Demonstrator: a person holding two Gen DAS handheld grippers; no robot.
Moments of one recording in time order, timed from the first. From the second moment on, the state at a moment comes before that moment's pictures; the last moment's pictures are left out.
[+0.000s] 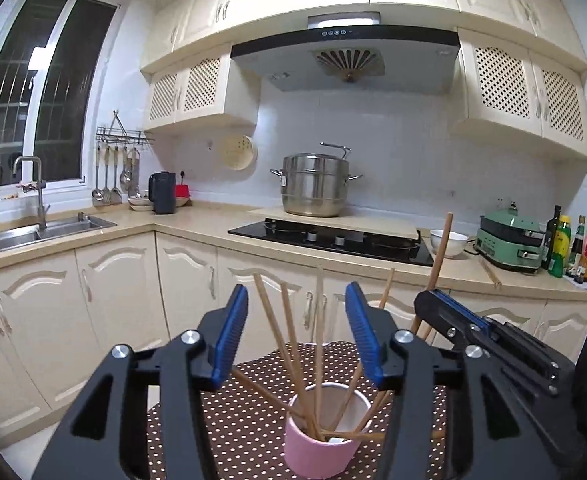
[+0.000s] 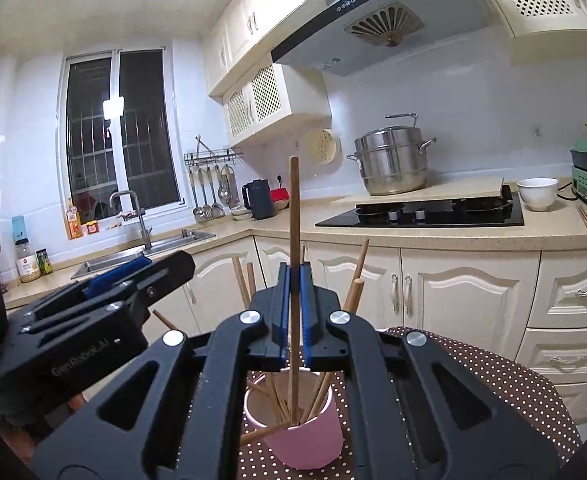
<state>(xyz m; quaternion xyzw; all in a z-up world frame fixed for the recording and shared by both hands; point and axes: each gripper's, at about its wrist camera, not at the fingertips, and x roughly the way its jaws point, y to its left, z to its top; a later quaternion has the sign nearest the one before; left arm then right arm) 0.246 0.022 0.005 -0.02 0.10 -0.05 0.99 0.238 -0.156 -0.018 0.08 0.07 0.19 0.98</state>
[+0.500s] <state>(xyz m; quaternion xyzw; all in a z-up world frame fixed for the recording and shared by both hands) 0.226 0.034 -0.001 -0.01 0.12 -0.03 0.99 0.227 -0.153 -0.027 0.08 0.10 0.18 0.98</state>
